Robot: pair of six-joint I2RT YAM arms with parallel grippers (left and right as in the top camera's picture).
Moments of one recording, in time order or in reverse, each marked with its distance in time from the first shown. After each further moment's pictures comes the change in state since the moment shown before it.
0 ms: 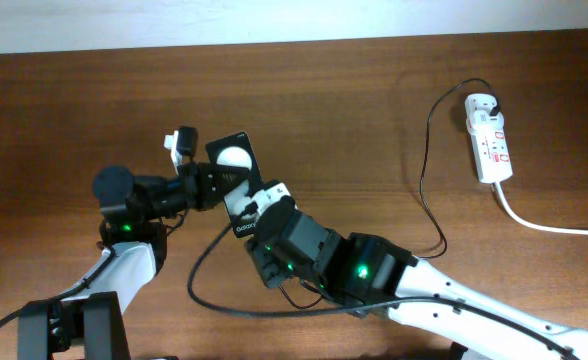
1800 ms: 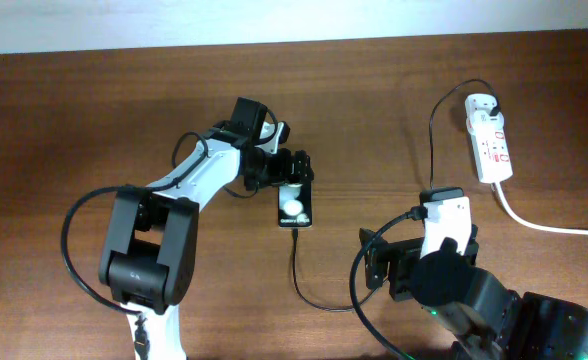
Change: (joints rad) left arm -0.397 0.548 0.814 -1.580 -0.883 1.037; right arm -0.019 -0.530 0.022 -0.481 0.444 0.174
